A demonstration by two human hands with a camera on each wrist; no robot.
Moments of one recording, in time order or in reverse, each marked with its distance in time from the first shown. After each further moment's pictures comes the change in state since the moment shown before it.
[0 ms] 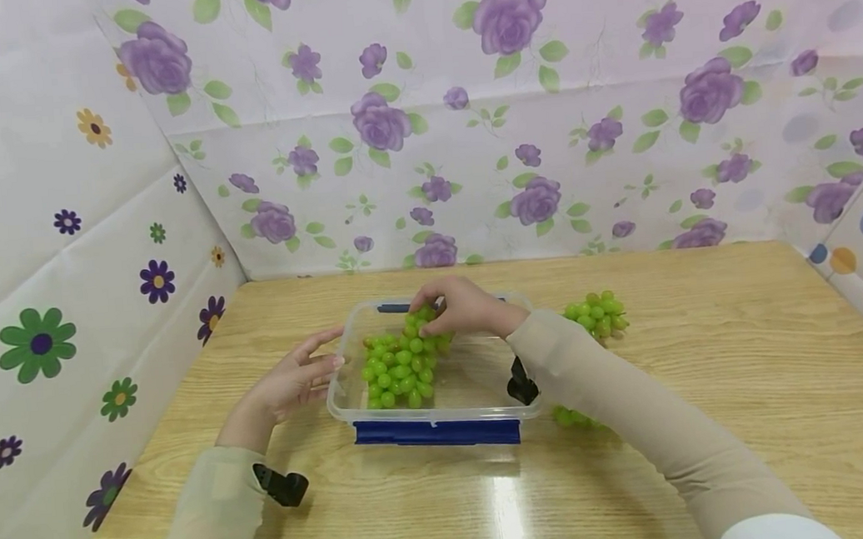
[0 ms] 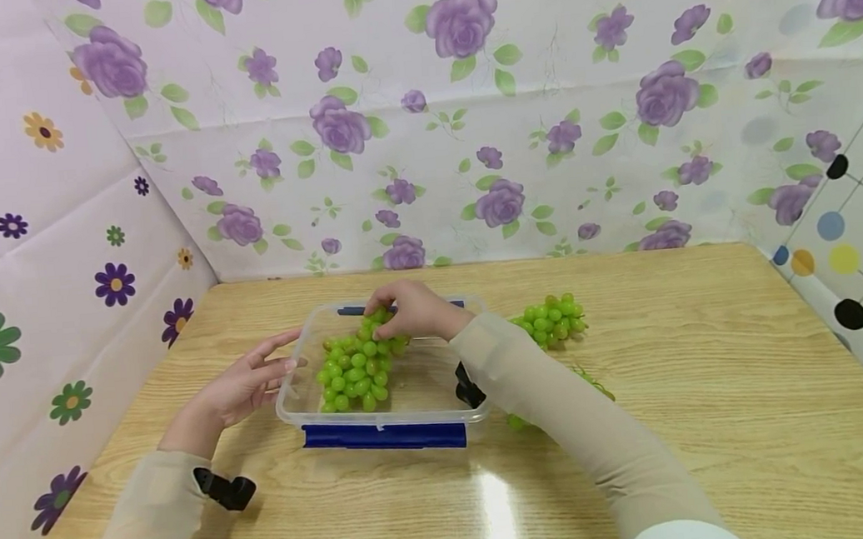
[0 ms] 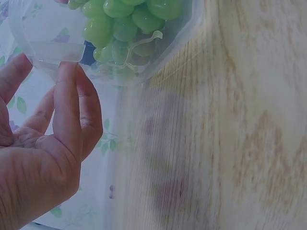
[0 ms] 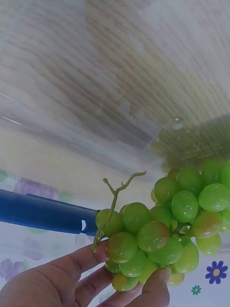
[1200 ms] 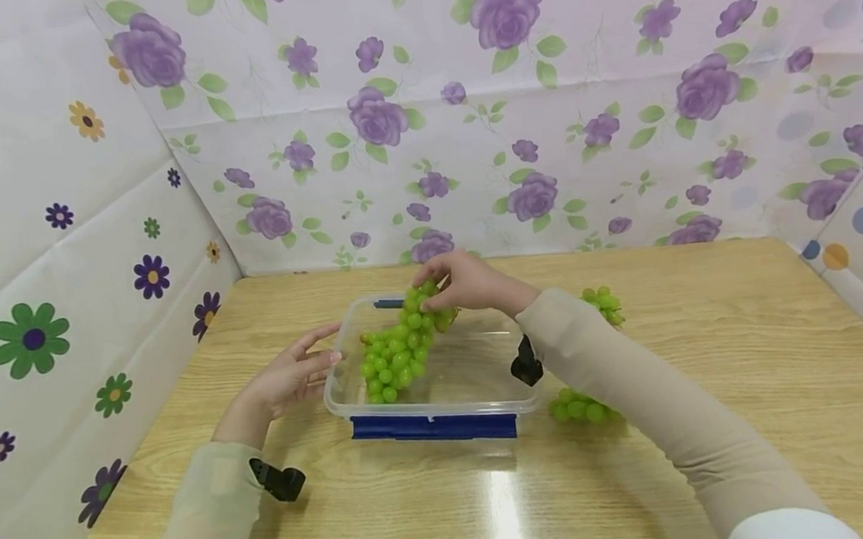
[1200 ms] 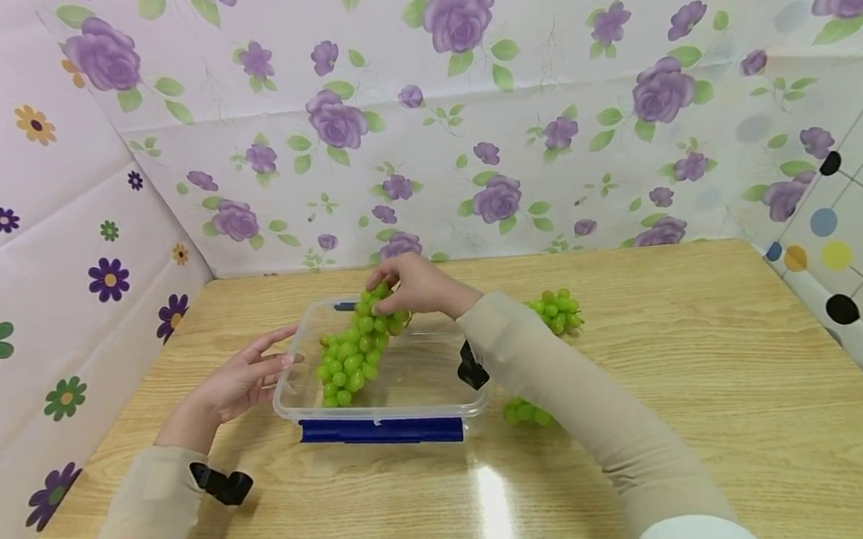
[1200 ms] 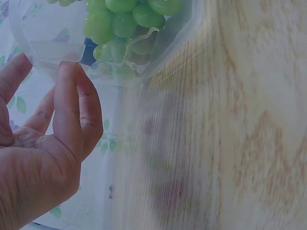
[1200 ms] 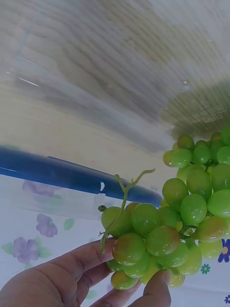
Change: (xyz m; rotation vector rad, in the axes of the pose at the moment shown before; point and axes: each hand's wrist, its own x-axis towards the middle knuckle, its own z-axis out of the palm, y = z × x) left_hand 0.000 0.002 0.001 -0.010 0.005 -0.007; right_hand -0.004 -0.014 -0.026 -0.048 0.064 0.010
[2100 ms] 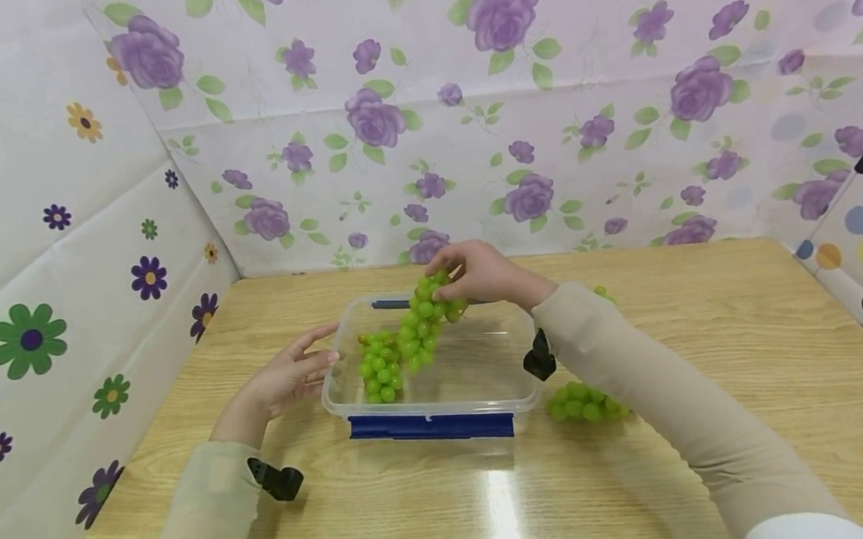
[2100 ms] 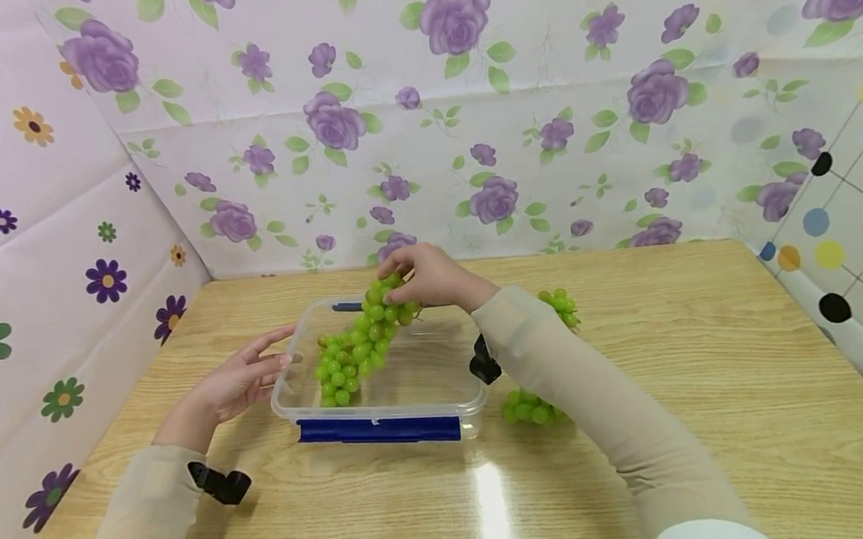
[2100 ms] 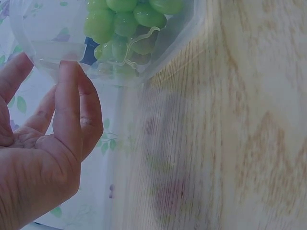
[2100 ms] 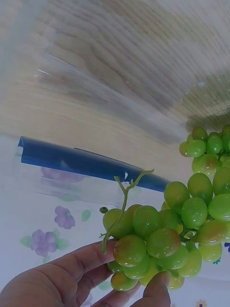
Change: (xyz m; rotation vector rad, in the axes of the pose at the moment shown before) left_hand 0.000 0.002 0.001 0.013 -0.002 0.002; right_hand -0.014 0.002 -0.017 0.054 0.040 0.047
